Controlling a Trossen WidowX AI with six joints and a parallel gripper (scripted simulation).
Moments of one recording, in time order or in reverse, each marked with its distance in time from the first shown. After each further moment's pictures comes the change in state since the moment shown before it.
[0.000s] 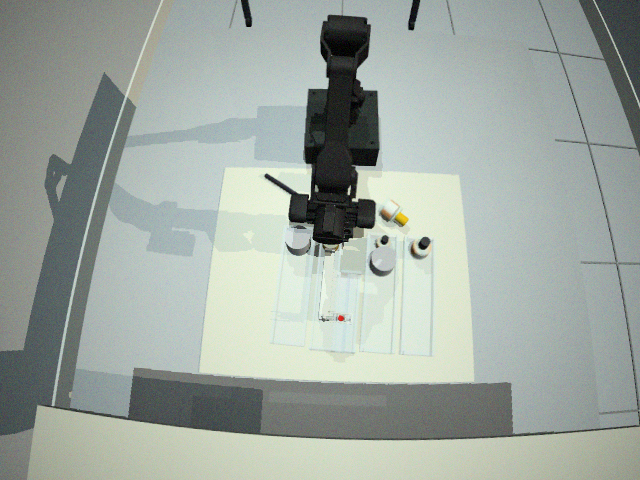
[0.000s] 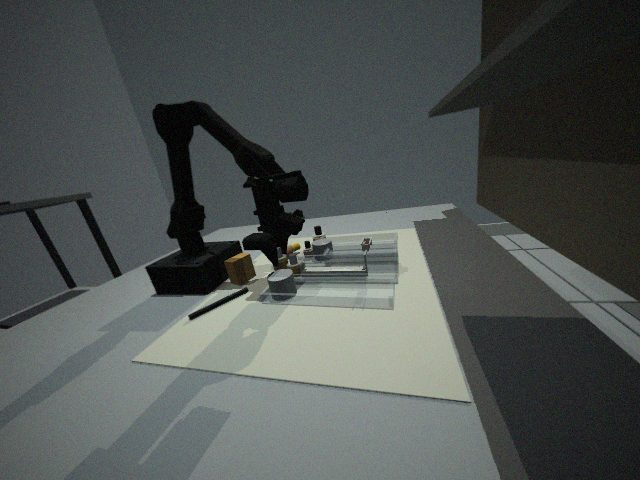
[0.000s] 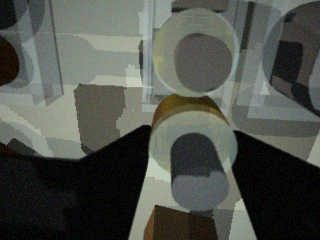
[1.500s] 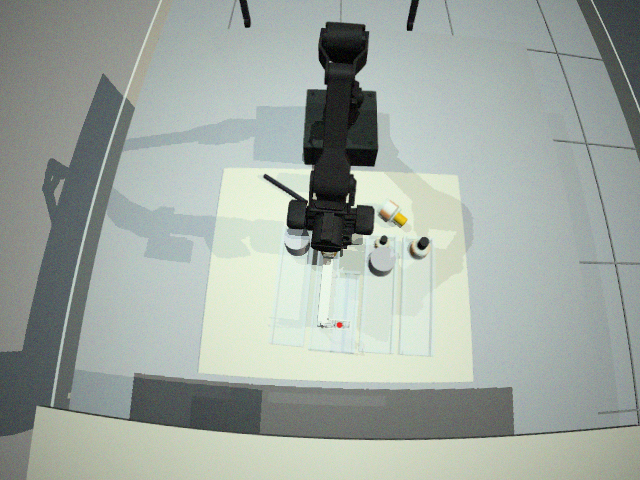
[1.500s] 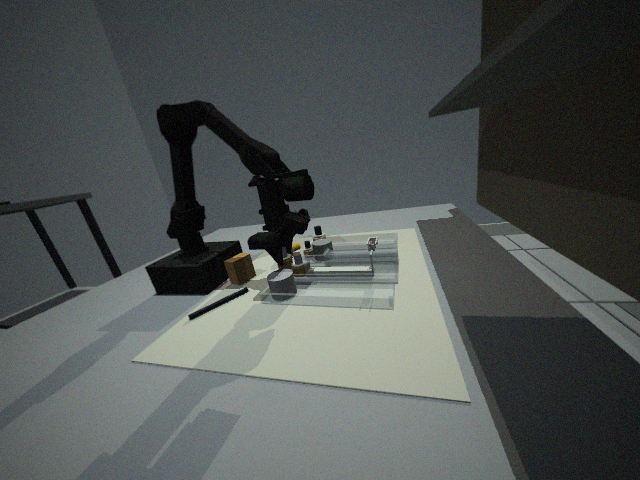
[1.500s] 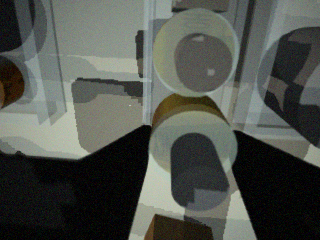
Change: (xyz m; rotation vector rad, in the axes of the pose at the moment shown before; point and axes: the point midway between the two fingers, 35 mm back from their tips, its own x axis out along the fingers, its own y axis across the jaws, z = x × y) arm -0.002 0.000 0.015 -0.001 0.000 0.000
